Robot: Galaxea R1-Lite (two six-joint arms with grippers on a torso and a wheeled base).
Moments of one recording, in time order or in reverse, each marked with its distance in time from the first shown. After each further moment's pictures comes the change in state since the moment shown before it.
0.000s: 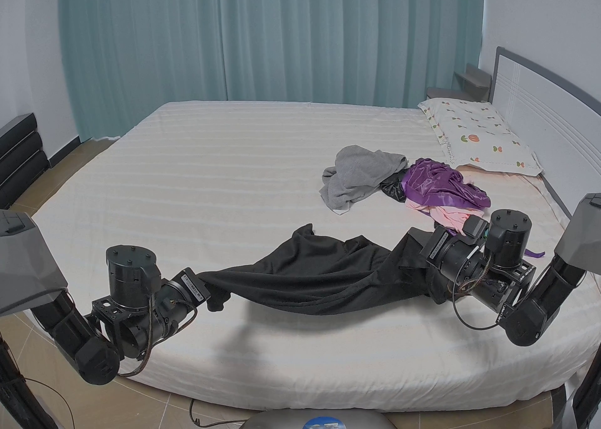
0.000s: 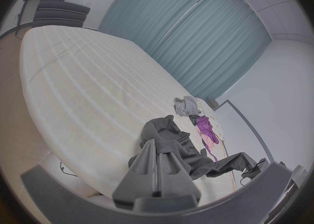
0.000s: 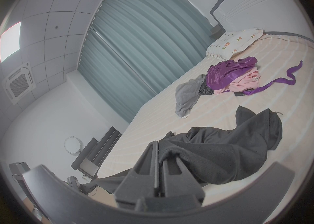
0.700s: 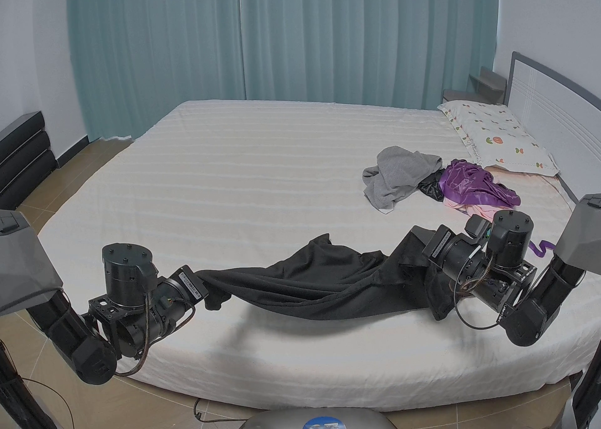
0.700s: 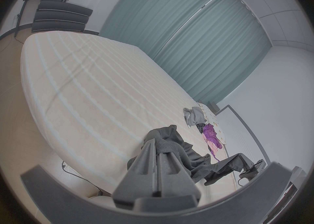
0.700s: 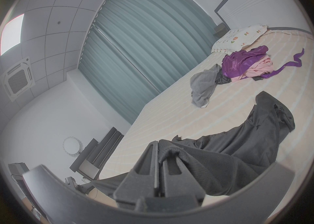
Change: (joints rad) left arm 0.004 -0.017 0.003 -0.001 -0.006 0.000; right arm -0.011 0.010 0.009 -0.033 -0.001 -0.002
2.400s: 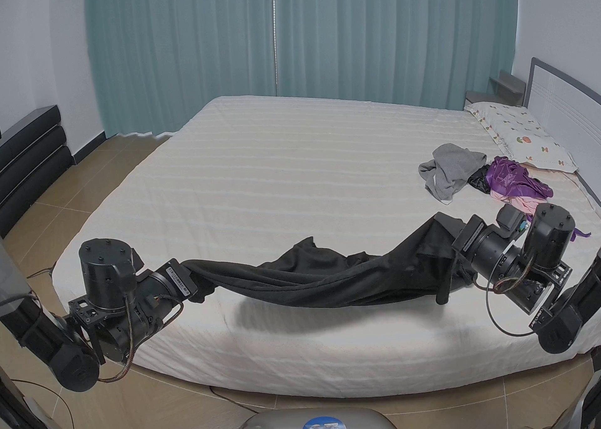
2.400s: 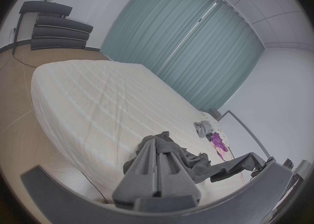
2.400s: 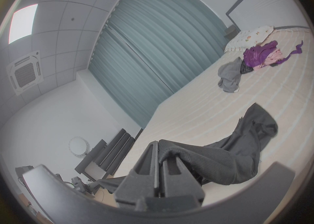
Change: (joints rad) left arm -0.033 -0.127 0.040 0.009 0.077 0.091; right arm 0.002 -0.207 0.123 -0.008 0.002 -0.010
